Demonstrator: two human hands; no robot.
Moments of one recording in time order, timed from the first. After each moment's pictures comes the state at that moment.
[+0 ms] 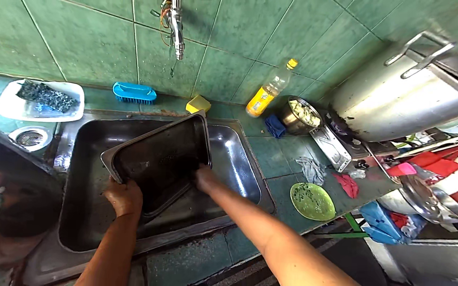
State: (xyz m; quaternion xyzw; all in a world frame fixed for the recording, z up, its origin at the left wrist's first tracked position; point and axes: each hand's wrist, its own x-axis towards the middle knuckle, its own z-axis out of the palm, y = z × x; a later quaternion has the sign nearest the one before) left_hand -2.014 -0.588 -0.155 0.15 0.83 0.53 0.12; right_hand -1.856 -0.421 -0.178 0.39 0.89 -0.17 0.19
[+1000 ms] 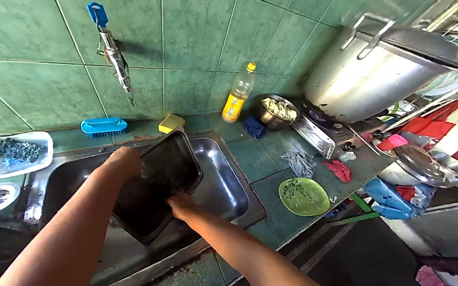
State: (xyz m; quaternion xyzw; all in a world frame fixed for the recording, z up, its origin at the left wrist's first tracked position) left_hand -2.056 -0.440 -0.027 0.57 0.79 -0.06 0.24; right_hand -1.864 -0.444 -0.176 0.35 0.89 -0.26 0.14
